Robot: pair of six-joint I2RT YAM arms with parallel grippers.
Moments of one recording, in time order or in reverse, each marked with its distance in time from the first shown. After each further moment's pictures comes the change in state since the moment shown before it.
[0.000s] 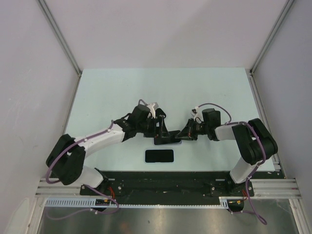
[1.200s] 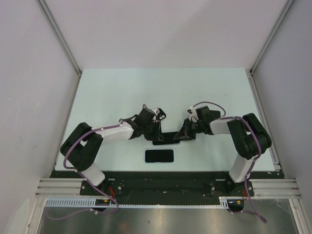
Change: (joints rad) left arm 0.003 0.219 0.001 0.005 -0.084 0.012; right arm 0.032 0.098 0.123 -0.213 0.068 -0.099
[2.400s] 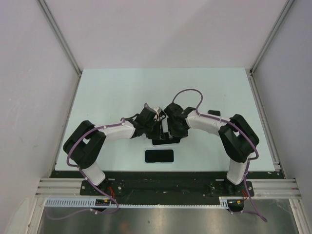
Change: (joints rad) left arm 0.002 0.047 0.026 0.041 0.007 0.023; right arm 0.366 0.066 0.465 -0.735 0.841 -0.065
